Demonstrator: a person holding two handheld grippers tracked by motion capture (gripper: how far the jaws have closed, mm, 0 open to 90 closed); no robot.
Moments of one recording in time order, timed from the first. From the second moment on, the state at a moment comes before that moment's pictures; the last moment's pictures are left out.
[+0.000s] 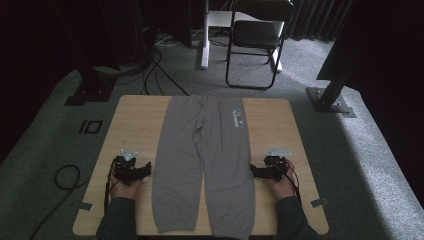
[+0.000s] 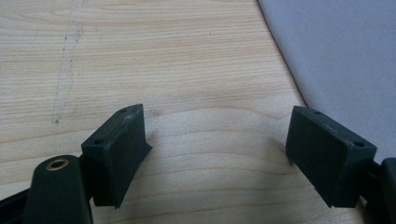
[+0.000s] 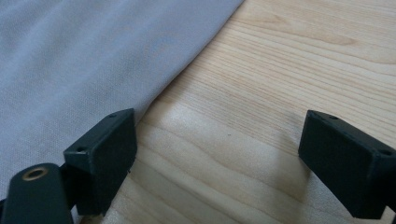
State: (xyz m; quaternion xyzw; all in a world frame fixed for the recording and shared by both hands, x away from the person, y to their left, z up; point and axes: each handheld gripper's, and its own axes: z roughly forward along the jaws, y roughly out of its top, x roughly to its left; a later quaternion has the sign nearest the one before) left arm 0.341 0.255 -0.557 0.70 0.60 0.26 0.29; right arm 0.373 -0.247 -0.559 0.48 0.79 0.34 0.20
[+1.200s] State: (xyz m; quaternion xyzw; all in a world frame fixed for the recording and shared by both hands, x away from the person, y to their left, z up) left arm 0.317 0.234 -0.534 0.71 0.57 0.20 0.35; right arm 0.373 -0.247 -0.559 0.48 0.79 0.34 0.20
